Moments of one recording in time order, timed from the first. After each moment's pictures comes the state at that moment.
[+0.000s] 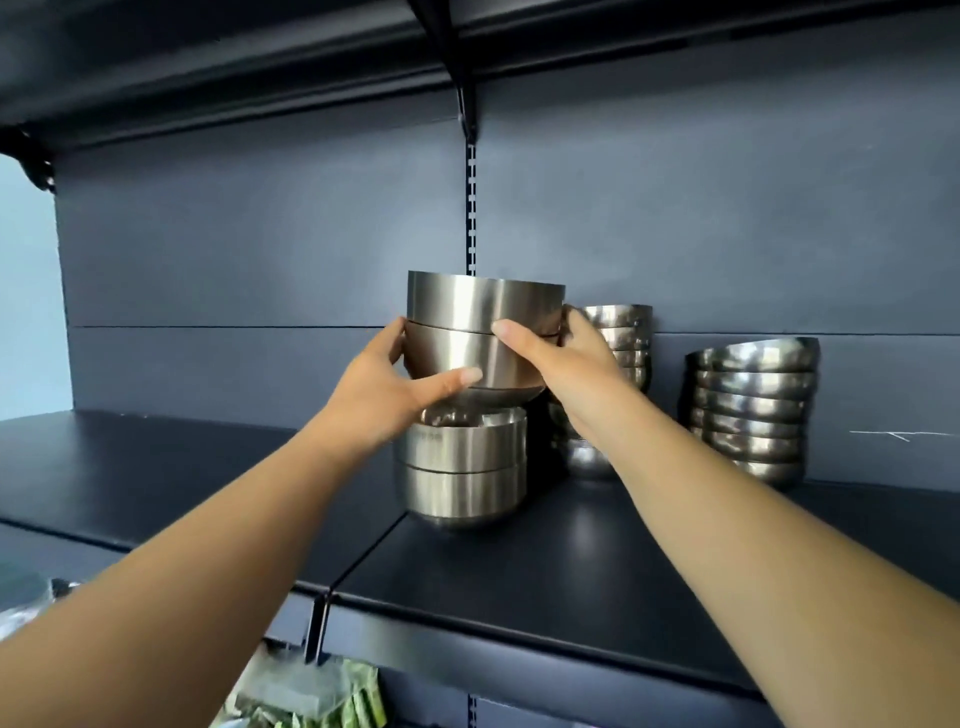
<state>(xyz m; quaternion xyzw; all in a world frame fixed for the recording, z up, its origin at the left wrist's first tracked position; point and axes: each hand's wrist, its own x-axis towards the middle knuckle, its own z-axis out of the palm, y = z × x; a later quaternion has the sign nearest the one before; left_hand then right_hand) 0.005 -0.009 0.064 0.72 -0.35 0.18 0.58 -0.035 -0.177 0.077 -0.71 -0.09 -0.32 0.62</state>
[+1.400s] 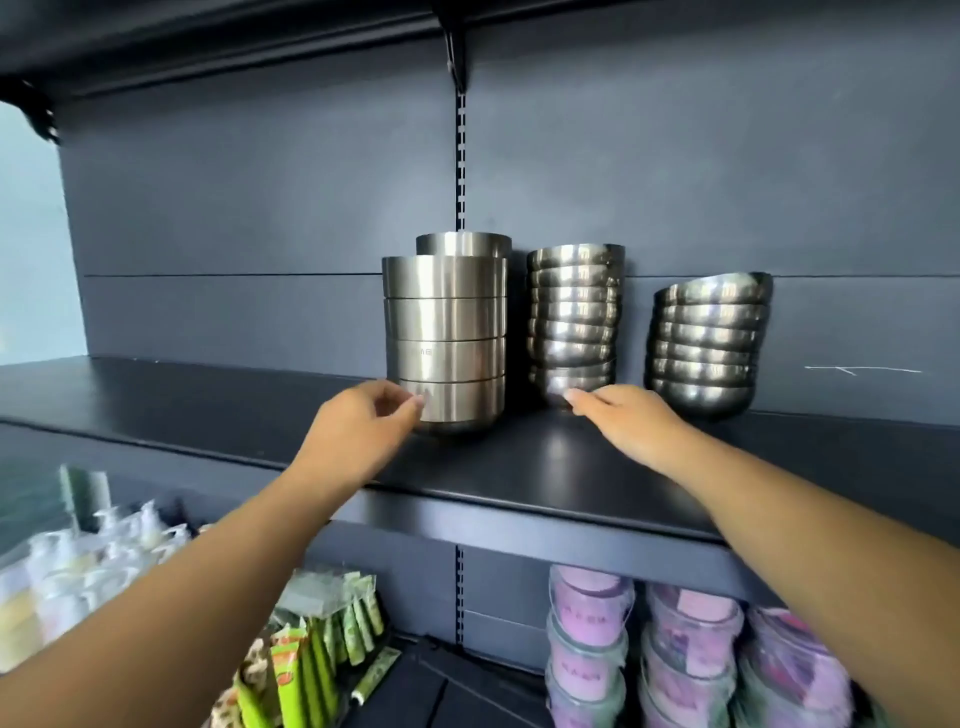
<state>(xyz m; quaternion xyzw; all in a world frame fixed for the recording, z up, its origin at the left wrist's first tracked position) -0.039 0.003 -0.020 0.84 -0.20 0.23 0.45 -0.088 -0.245 -0.011 -0.92 0.07 -0.23 0.31</state>
